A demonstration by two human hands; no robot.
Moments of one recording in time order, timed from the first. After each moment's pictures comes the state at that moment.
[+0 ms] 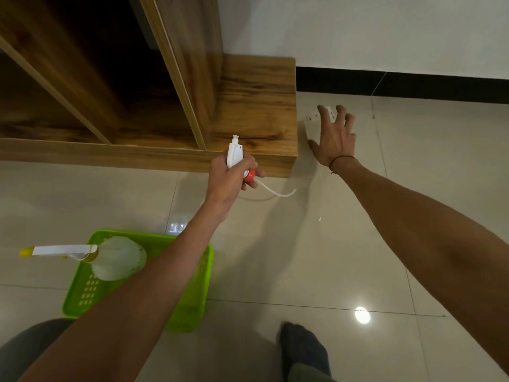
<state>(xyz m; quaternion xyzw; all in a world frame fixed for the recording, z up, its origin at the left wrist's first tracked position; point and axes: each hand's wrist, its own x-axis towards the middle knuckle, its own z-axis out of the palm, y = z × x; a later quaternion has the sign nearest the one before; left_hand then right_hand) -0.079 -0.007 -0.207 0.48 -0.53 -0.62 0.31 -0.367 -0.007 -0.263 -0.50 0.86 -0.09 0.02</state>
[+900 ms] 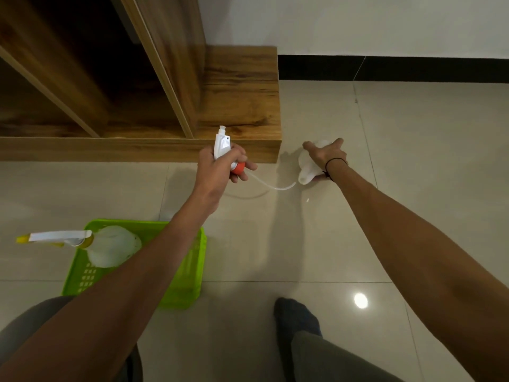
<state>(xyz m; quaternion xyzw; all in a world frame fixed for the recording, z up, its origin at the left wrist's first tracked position) -0.071 0.018 -0.193 0.44 -0.54 -0.64 0.32 -0.346 0.061 -0.266 -0.12 0.89 -0.28 0.34</state>
